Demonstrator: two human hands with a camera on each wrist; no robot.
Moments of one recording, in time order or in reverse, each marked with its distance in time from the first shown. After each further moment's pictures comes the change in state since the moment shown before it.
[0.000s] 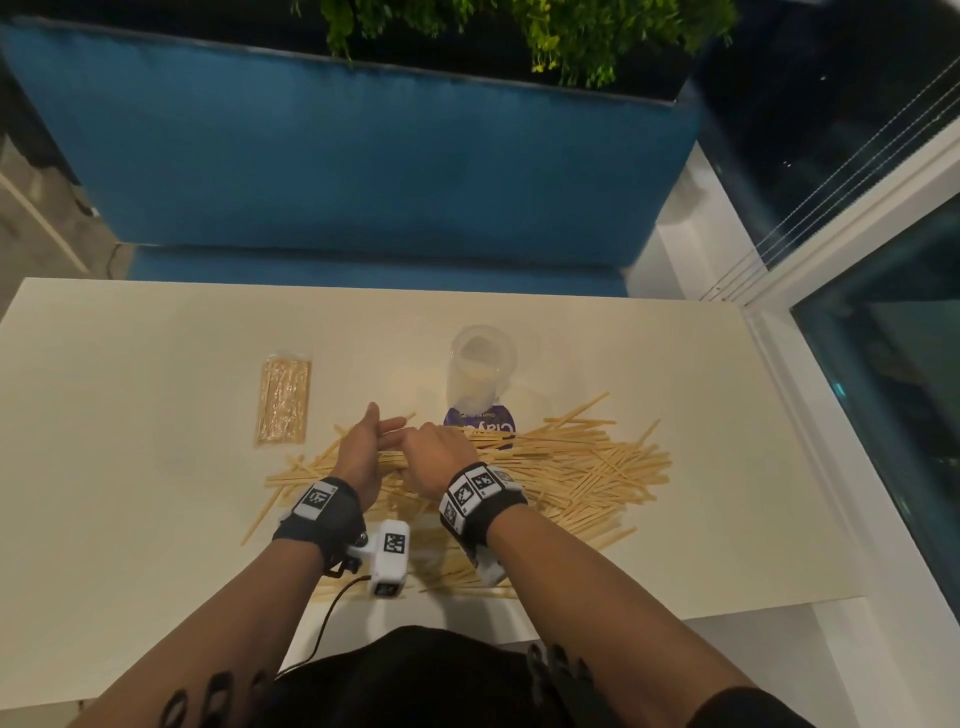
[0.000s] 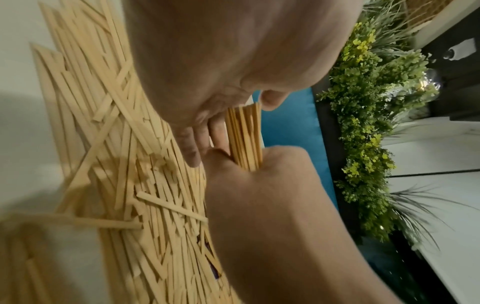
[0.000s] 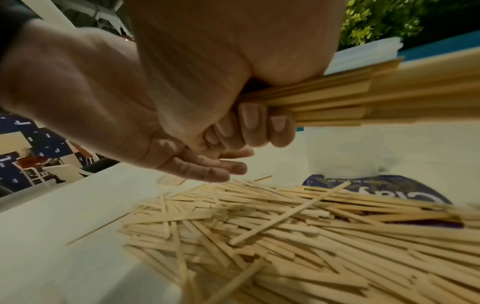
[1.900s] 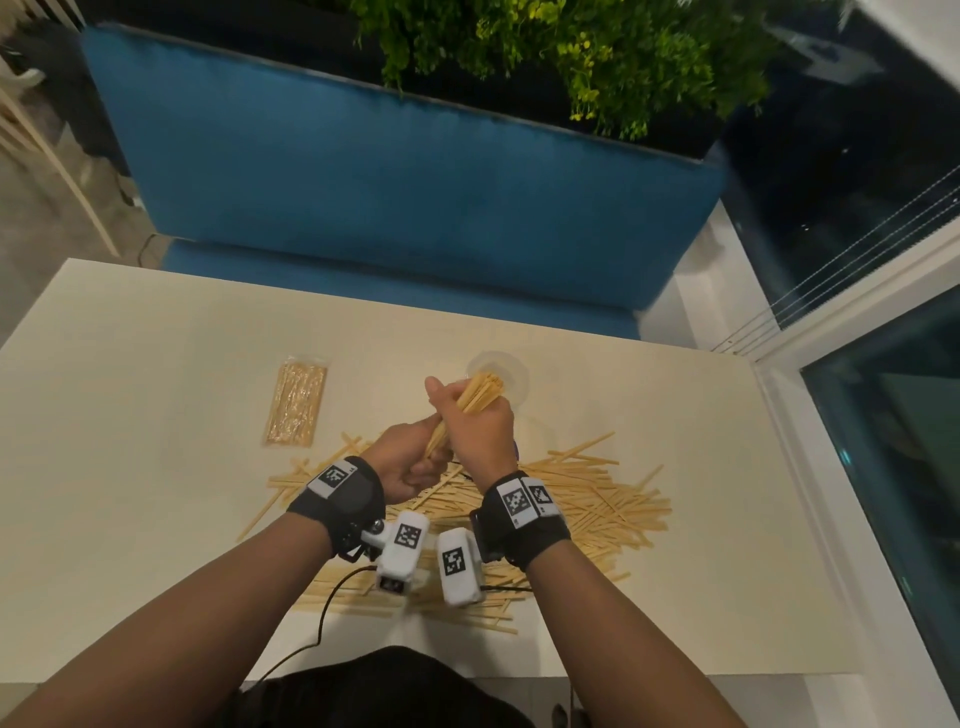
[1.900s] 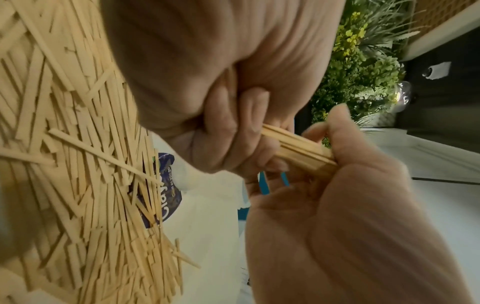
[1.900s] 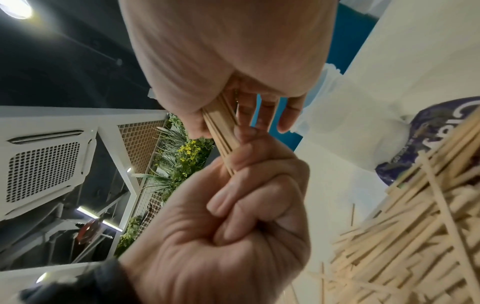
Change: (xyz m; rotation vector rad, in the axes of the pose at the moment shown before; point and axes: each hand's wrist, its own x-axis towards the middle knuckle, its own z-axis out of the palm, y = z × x) left_hand -0.040 0.043 0.034 -0.067 -0.337 -0.142; right_hand -0.022 0.009 -0.066 1.194 0.529 0.383
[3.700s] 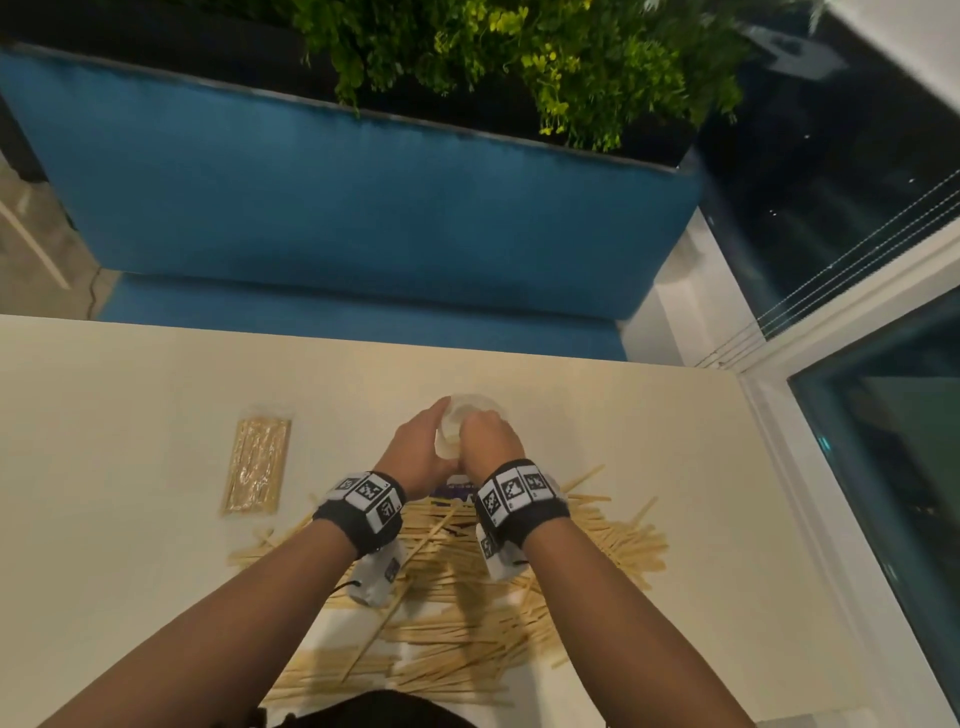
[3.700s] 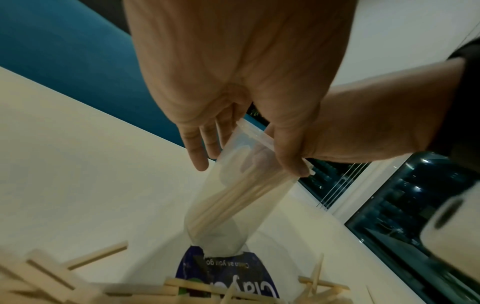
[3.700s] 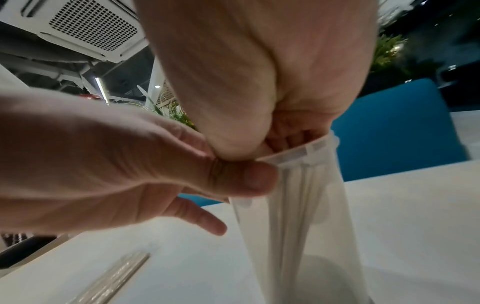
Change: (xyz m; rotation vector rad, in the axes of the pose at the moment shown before) left_hand 0.074 0.036 0.020 1.018 0.145 0.627; right_hand 0.104 0.021 -0.018 -1.150 -0.278 -0.141
